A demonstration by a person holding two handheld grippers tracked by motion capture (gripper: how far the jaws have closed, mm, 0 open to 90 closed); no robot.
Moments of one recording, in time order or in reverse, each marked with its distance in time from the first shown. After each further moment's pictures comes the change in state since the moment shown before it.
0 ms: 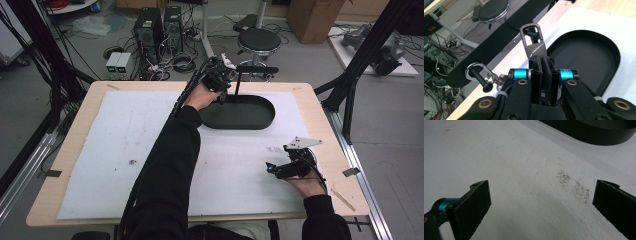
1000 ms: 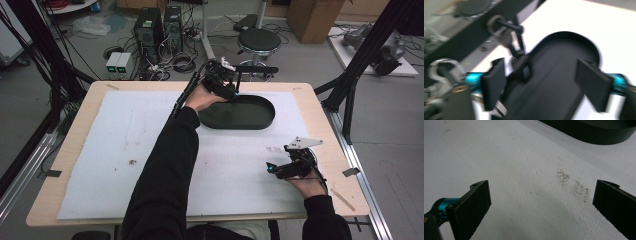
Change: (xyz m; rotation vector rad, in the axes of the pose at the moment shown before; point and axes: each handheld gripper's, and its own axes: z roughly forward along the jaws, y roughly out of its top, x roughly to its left) left arm -0.002 -0.008 0.005 0.004 -0.180 -0.082; right arm -0.001 -0.001 -0.001 0.002 0.005 0.003
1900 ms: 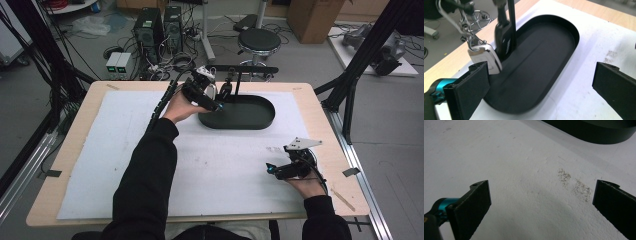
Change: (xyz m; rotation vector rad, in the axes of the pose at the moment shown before) left arm 0.012 -0.050 -0.045 0.004 -0.075 -0.068; right arm 0.002 0.000 0.000 0.006 -0.003 -0.001
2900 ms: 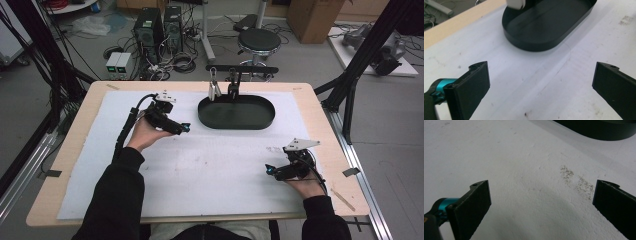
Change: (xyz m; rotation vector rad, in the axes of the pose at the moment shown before) left arm 0.014 -0.108 -0.060 0.018 0.081 -0.094; right arm 0.001 -0.001 0.003 0.022 0.004 -0.009
